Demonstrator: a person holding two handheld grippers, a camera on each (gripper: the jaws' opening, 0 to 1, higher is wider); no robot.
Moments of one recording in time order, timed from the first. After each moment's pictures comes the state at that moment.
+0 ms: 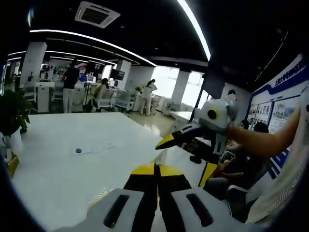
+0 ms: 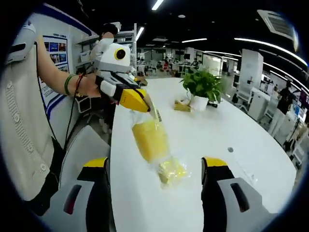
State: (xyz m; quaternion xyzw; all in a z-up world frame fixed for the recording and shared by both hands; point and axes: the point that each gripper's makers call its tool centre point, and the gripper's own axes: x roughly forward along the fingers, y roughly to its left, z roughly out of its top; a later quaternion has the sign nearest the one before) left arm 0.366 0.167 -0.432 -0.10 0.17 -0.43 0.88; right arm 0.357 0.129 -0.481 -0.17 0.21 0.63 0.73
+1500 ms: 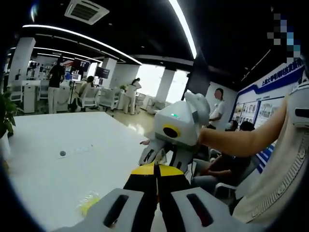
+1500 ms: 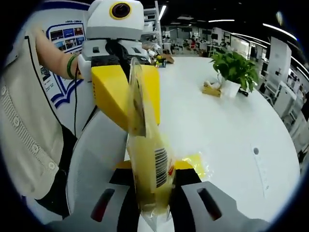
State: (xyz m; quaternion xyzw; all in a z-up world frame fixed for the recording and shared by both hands) left arm 0.343 0.139 -0.419 -0.10 0.17 -0.48 0.85; right arm 0.330 0.167 -0.515 -0.23 0.29 0.69 0.63
